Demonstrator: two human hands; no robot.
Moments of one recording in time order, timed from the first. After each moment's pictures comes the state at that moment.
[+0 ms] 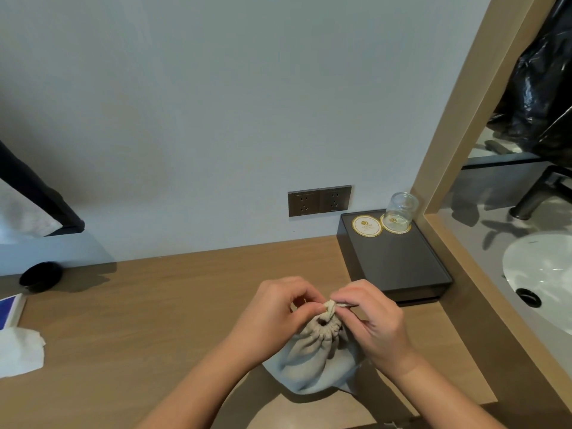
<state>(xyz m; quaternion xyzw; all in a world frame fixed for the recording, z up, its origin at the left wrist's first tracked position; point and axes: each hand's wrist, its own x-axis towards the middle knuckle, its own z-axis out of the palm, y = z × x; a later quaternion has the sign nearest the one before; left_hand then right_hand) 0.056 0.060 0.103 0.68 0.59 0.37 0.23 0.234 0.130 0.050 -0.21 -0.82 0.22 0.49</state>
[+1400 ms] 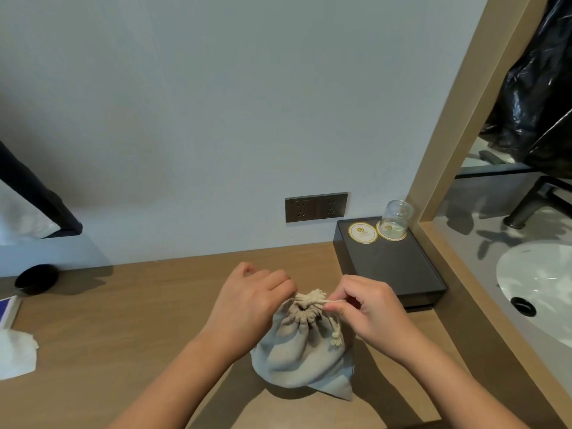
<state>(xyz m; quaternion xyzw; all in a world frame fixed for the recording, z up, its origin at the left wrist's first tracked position) 0.028 0.060 0.101 0.78 0.58 0.17 -0.15 0.243 0.152 0.077 -0.27 -0.87 0.28 0.32</state>
